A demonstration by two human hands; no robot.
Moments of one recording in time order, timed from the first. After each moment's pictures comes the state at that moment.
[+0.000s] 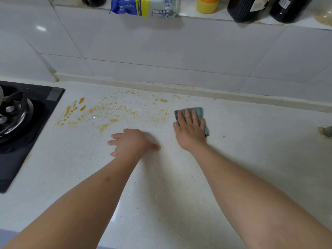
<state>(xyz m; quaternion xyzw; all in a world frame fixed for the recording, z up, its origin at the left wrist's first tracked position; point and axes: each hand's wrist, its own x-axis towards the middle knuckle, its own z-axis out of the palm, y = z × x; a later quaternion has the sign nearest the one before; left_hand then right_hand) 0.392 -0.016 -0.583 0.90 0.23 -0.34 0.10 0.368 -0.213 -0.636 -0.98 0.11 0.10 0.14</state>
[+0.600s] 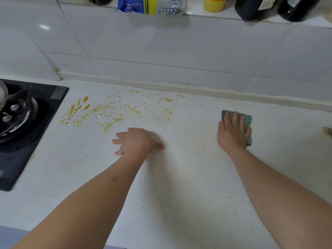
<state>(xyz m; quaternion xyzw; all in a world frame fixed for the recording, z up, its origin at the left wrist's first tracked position) 0.391 -0.017 -0.580 0.90 0.23 -0.35 0.11 0.329 -0.318 -0.633 -0.95 0.30 0.08 0.11</state>
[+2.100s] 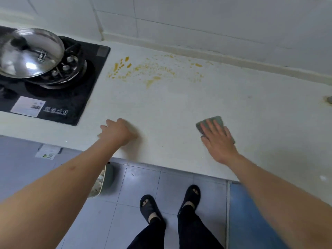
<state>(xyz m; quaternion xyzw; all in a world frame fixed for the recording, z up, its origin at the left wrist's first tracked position) 0.256 0.232 -0.547 0.93 0.12 -0.33 0.08 0.145 -0.132 -0.626 -0.99 0.02 0.15 0.07</state>
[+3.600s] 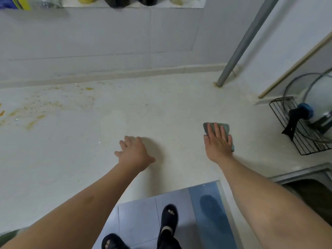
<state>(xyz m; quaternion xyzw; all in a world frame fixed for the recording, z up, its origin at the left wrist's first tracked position) 0.159 -0.153 -0.557 0.94 -0.15 -0.30 0.03 0.015 -0.435 -0.613 -0.91 0.39 0.11 0.13</state>
